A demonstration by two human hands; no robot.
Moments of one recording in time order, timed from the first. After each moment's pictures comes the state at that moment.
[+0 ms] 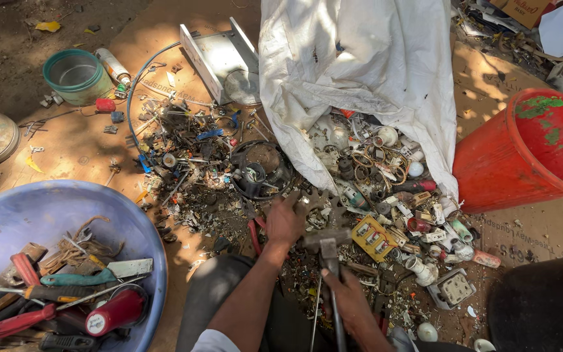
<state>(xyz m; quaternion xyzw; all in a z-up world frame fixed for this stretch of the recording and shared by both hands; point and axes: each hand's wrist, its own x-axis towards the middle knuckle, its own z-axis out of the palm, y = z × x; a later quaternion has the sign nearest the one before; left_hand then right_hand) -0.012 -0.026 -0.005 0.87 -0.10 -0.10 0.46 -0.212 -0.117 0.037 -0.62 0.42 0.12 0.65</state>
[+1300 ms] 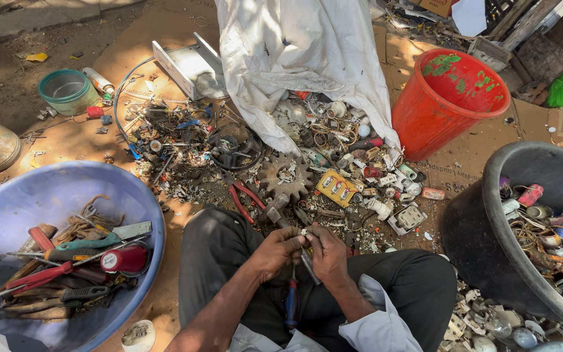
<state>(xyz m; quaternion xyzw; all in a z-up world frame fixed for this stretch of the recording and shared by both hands) -0.208 0.059 0.060 0.43 -0.06 -0.54 0.72 -0.314 -0.074 0.077 -0.85 0.13 -0.30 0.41</state>
